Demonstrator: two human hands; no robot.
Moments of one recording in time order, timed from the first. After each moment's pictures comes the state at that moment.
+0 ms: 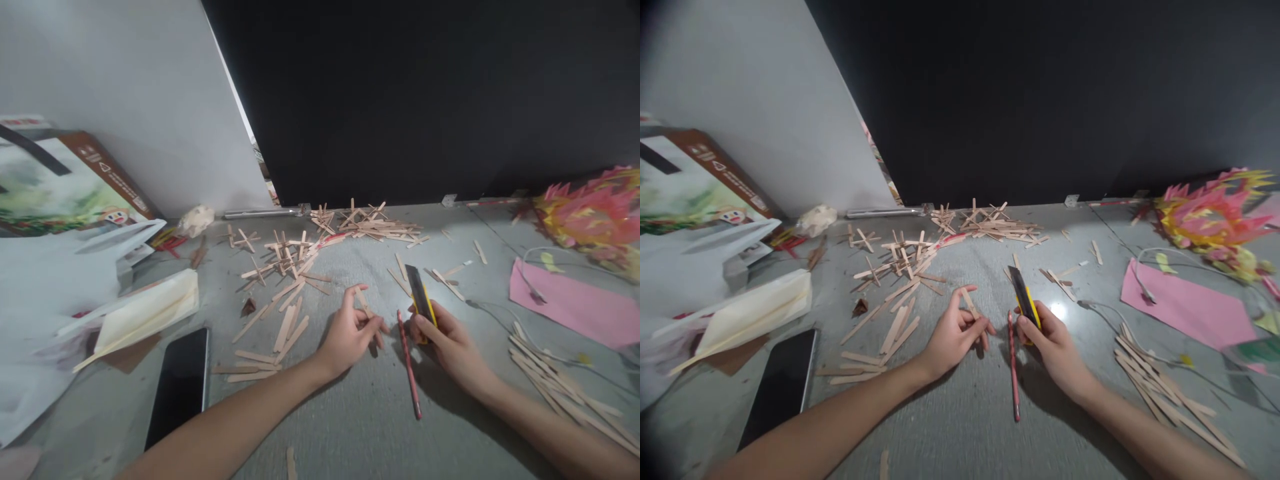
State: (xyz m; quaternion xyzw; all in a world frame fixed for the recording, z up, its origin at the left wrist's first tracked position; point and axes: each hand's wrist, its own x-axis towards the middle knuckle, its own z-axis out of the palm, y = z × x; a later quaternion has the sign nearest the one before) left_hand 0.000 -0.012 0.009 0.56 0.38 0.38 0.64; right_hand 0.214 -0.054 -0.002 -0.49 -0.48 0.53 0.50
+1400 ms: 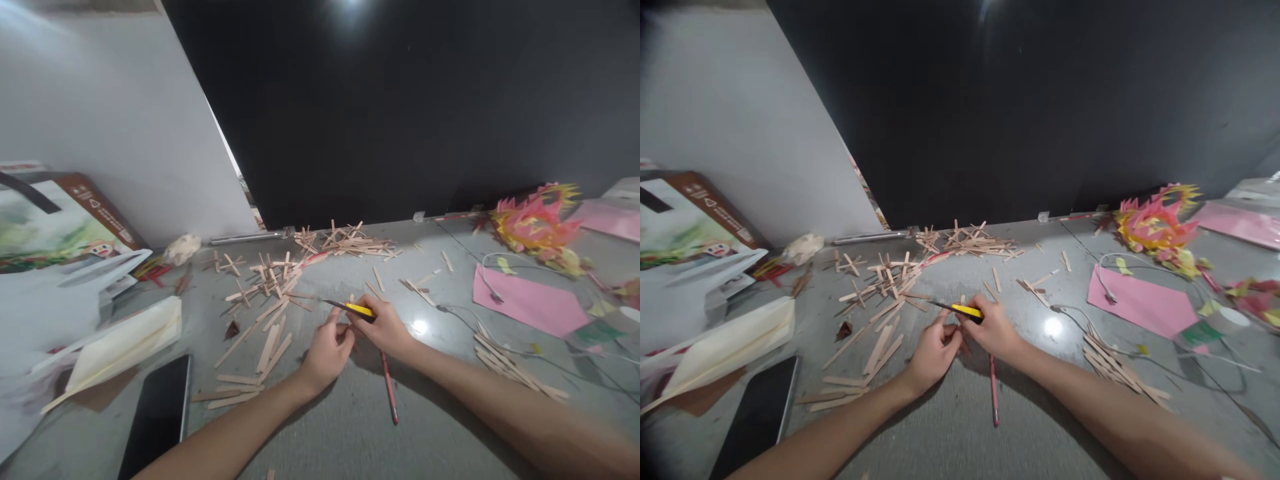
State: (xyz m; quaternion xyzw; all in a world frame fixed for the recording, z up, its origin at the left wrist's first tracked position) left_hand -0.006 -0.005 0.001 0.67 0.45 0.35 0.47; right_hand 0.165 0.008 0.005 -0.49 -0.67 0.34 0.45
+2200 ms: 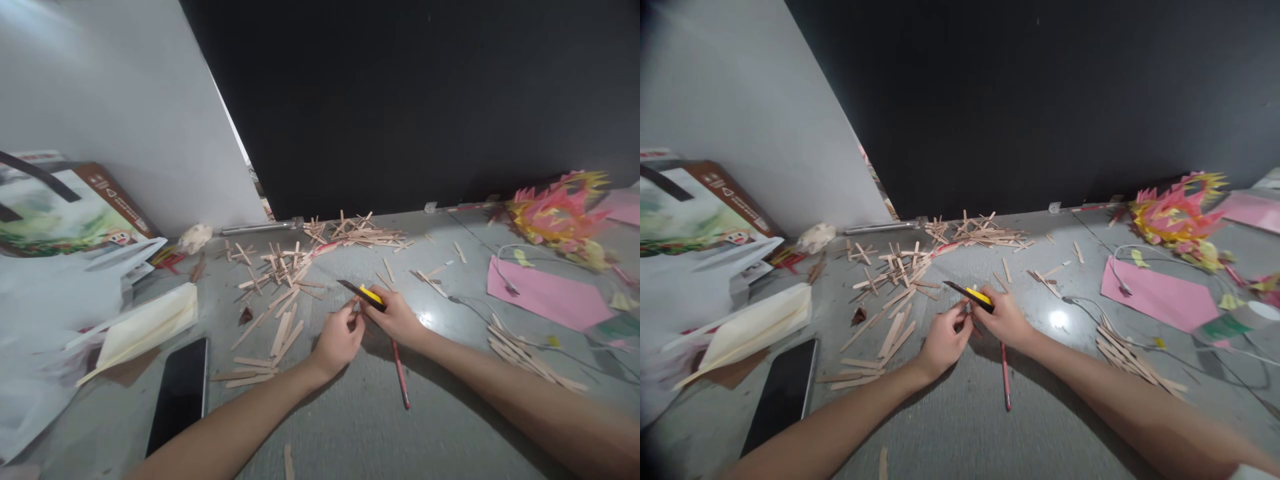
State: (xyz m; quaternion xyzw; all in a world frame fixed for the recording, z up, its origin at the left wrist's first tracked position) left_hand -0.005 -0.008 0.002 0.71 0.45 0.35 0.41; right_hand 0.171 0.006 0.005 -0.47 -0.69 0.35 0.42
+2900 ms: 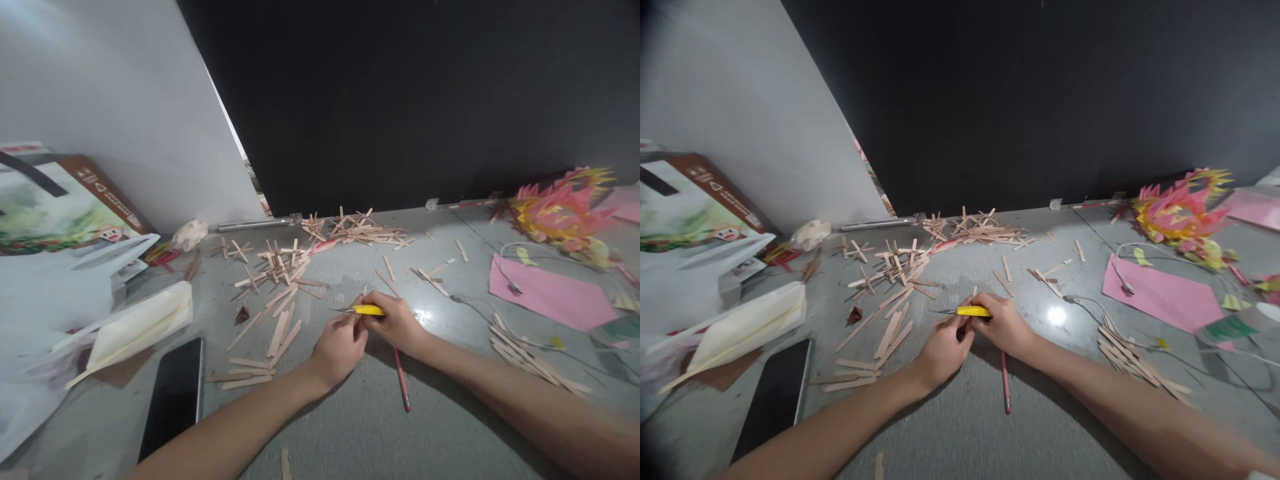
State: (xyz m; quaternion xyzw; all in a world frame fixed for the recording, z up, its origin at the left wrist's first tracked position) left_hand -0.008 -0.014 -0.006 0.78 0.45 0.32 0.29; right_hand 0.172 -0.001 -0.007 -0.45 -0.75 0.25 0.42
